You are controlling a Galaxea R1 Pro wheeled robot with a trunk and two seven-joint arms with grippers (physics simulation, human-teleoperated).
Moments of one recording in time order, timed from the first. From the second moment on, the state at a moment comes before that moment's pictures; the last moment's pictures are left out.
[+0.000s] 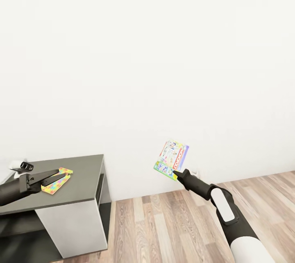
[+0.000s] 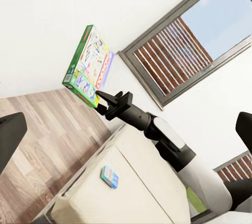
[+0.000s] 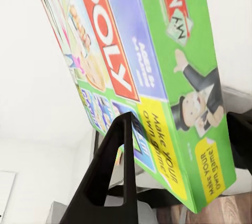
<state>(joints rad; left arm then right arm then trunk) -0.25 0.59 0.27 -1.43 0.89 1.04 -1.11 -0.53 -0.01 -0.14 -0.92 -0.85 0.70 0.39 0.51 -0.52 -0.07</state>
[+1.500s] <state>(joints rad) -0.25 0.59 0.27 -1.43 0.89 1.04 -1.10 -0.53 0.00 -0.13 -0.92 -0.84 0.70 0.38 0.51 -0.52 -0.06</state>
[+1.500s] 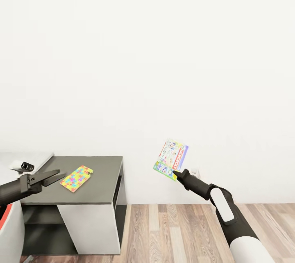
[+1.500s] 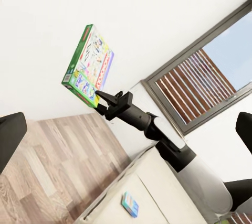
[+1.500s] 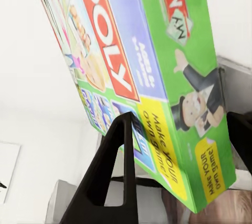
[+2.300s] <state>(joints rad) -0.25 0.59 0.27 -1.43 0.89 1.04 -1.10 -0.53 0.00 -0.13 -0.92 -0.84 0.70 0.38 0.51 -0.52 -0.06</state>
